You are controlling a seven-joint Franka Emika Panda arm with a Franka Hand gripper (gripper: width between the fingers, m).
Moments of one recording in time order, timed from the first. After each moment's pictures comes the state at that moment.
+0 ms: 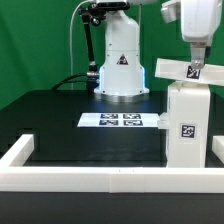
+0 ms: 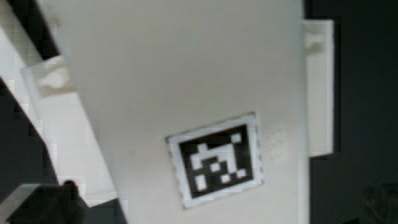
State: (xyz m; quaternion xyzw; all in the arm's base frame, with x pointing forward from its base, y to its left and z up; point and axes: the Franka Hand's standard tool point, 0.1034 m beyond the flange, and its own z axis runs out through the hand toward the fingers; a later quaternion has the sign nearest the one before) arm 0.547 0.096 0.169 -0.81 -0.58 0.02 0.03
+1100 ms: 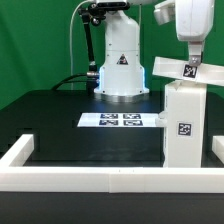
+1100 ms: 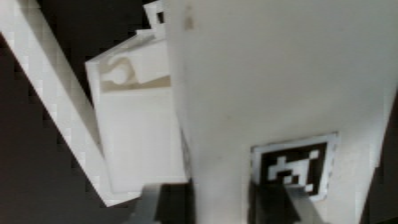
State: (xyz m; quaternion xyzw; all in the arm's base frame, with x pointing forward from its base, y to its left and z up) arm 0.556 0.088 0.171 -0.82 -0.58 0.01 0.03
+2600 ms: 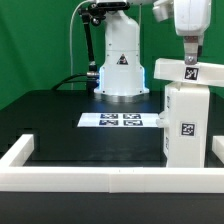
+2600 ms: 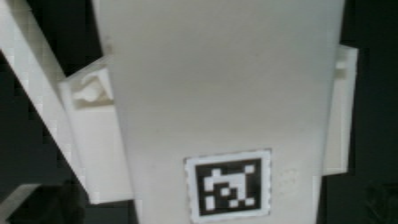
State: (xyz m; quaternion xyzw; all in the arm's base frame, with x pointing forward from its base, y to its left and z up) arm 0.534 0.086 0.169 -0.82 -0.58 -0.01 0.02
